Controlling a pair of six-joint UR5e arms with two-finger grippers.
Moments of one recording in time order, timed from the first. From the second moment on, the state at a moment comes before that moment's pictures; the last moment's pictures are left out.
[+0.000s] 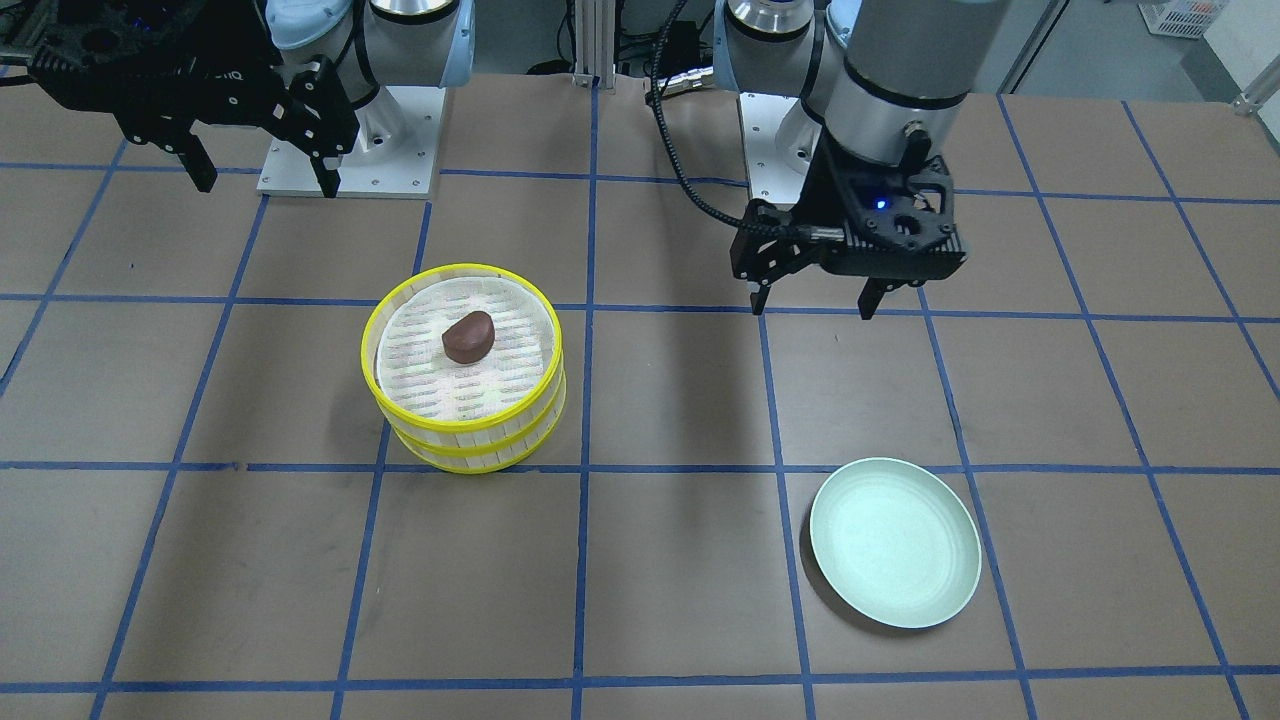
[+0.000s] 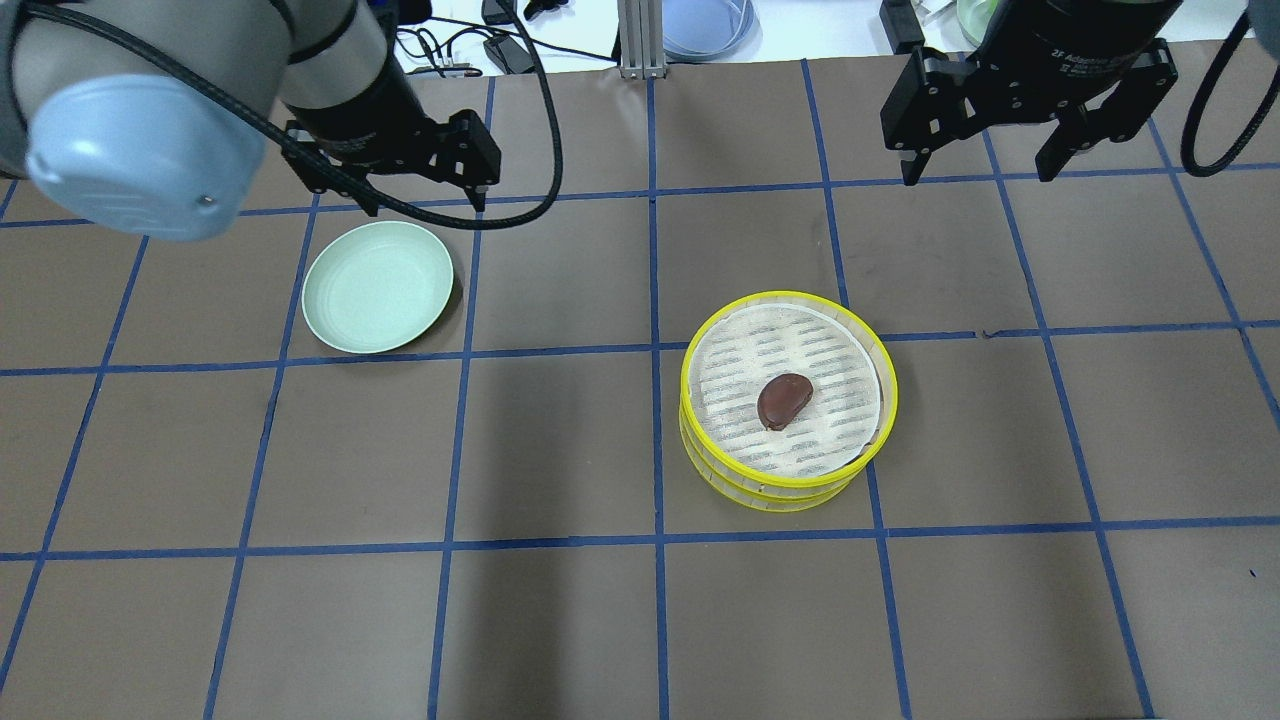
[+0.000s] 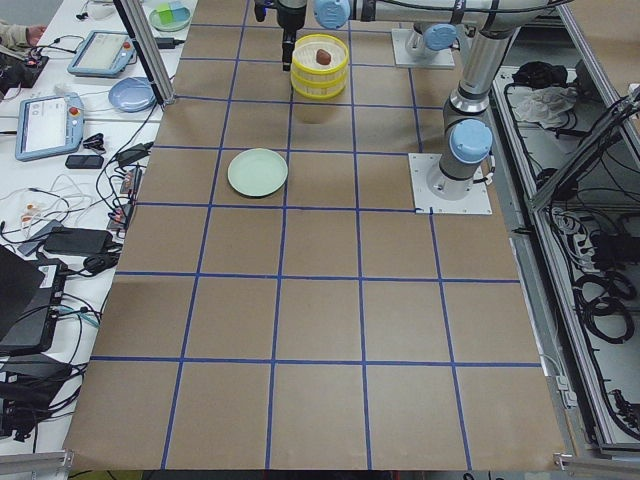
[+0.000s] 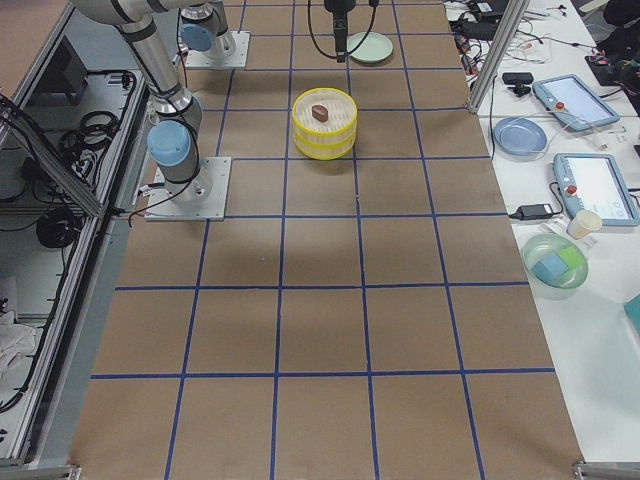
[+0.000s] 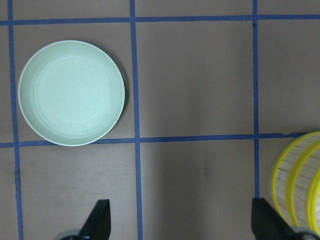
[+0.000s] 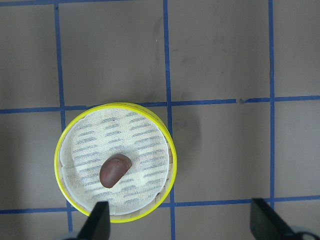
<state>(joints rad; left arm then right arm) -1.65 -1.62 -1.52 -1.44 1.56 -0.07 1.59 -1.62 1.45 -1.49 -1.58 0.05</state>
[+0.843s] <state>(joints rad) -1.61 -1.56 -1.52 -1.58 1.52 -0.06 1.59 -1.62 1.46 -1.49 -1.58 0.05</state>
